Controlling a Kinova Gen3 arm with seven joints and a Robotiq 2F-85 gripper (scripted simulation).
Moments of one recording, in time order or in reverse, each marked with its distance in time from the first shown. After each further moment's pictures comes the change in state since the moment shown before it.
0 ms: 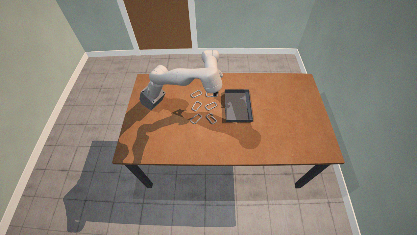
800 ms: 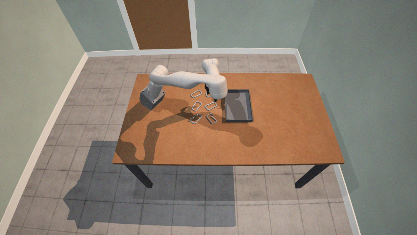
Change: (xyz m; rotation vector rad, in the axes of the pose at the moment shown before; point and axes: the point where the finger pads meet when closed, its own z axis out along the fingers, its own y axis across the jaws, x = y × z) arm 0.005 -0.001 0.070 -0.017 0.012 0.009
